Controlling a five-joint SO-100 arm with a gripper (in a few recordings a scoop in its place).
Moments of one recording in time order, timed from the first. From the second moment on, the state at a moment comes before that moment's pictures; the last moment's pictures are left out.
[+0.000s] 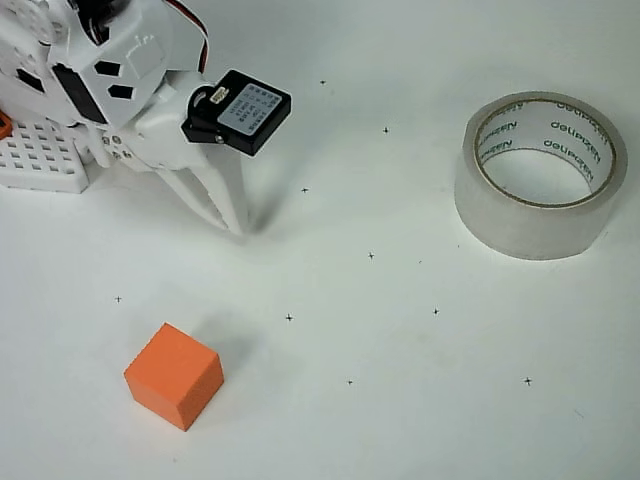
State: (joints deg) arm 0.0 180.0 179.0 74.0 -7.9
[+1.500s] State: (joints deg) arm 13.4 144.6 142.2 66.4 -17.8
